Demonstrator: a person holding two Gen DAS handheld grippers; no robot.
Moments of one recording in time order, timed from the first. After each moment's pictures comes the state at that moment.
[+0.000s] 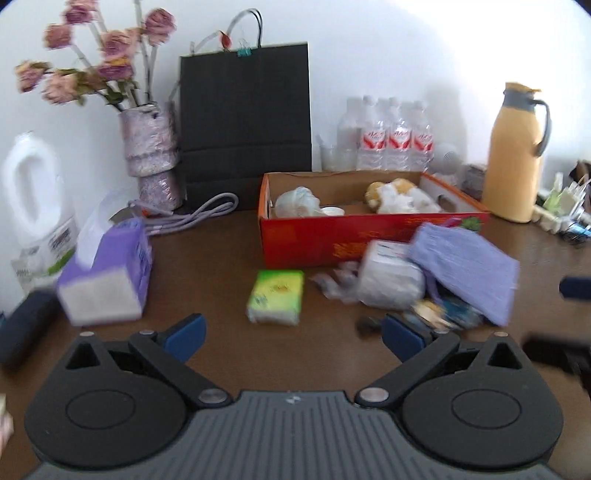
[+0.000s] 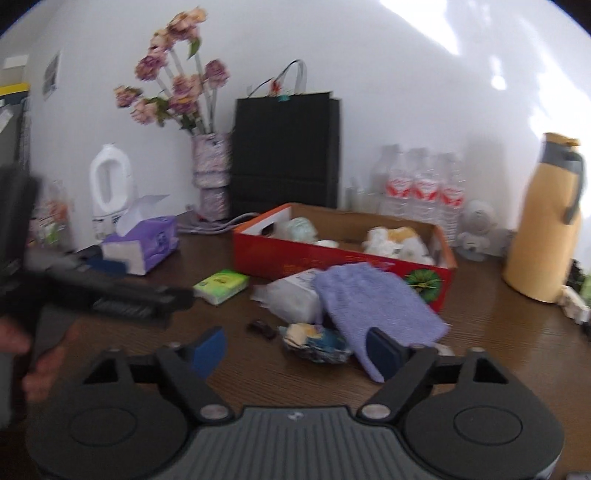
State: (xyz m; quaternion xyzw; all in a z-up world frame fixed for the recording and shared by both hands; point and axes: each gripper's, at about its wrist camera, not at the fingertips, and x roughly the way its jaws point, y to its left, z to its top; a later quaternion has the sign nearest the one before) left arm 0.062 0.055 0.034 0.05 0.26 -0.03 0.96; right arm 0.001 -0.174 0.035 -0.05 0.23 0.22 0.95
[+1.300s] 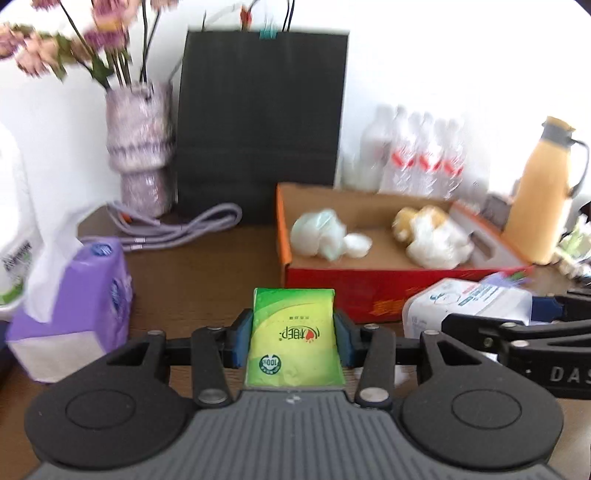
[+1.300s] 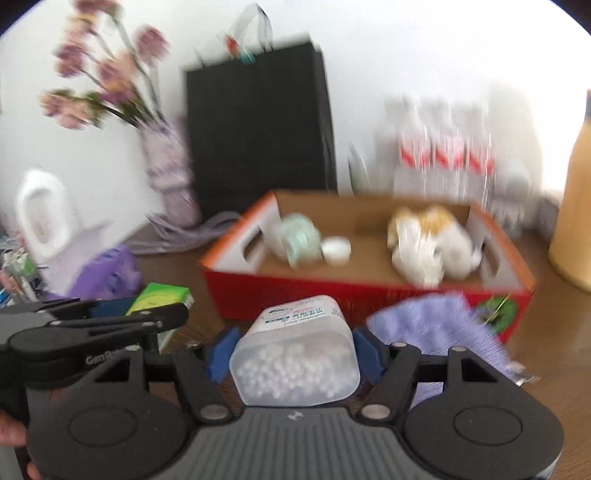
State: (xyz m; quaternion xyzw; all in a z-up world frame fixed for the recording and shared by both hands) left arm 0.117 0.090 0.047 -0.02 0.27 -0.05 0.96; right arm 0.126 -0.115 0.042 0.00 0.29 0.17 0.94
